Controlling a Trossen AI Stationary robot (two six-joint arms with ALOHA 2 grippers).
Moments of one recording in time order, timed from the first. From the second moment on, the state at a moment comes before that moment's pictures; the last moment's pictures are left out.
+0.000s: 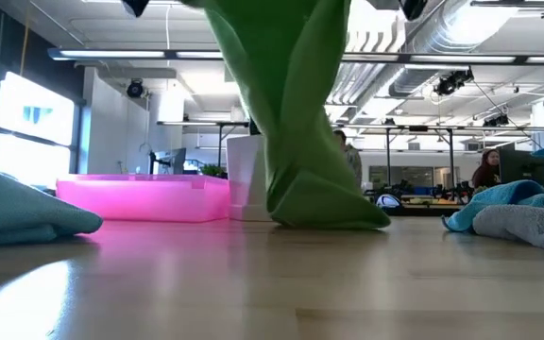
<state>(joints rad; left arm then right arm) -0.25 1.07 0.92 -0.32 -0.59 -0.18 0.31 1.12 0.95 -0.24 0.39 0.20</state>
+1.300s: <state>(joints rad) -0.31 1.30 1.48 -0.85 -0.63 0.04 0.31 1.35 1.57 -0.95 0.31 0.13</state>
